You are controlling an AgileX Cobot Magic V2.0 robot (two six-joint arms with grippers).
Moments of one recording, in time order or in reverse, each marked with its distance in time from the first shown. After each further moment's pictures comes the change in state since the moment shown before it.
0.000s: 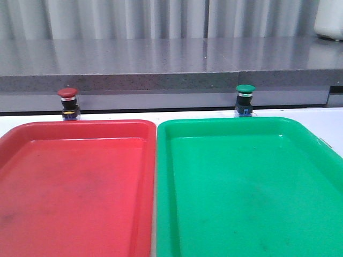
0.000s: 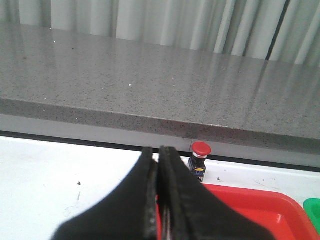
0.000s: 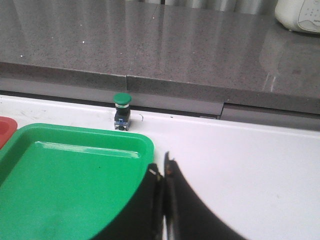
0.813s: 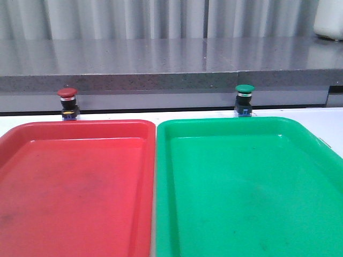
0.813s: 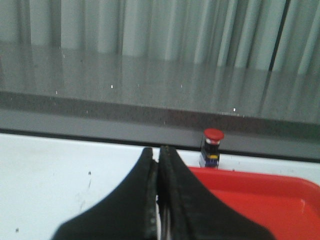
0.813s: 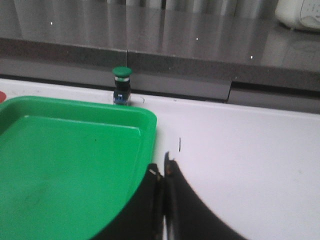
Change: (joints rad) left arm 0.000 -0.378 0.416 0.043 -0.202 -0.002; right arm 0.000 -0.335 0.517 -0.002 -0.321 0.000
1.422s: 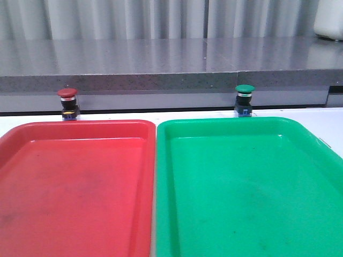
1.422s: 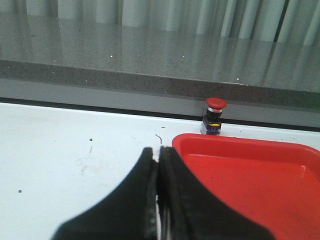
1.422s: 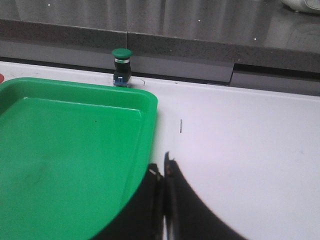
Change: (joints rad) left arm 0.000 0.000 0.000 0.000 0.122 0.000; right arm 0.000 0.000 0.000 0.000 0.073 0.000
